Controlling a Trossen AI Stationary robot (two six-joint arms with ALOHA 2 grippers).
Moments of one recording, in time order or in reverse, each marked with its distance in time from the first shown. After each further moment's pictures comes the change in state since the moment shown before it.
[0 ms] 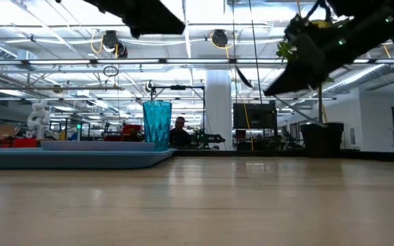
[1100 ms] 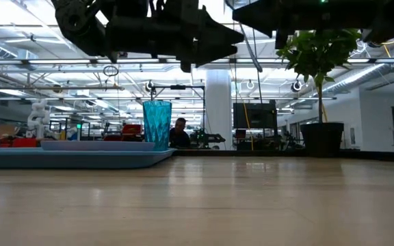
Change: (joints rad) left arm 0.064 0.472 -0.001 0.790 0.268 -0.041; right arm -0.014 0.159 0.001 0.884 -0.168 -0.355
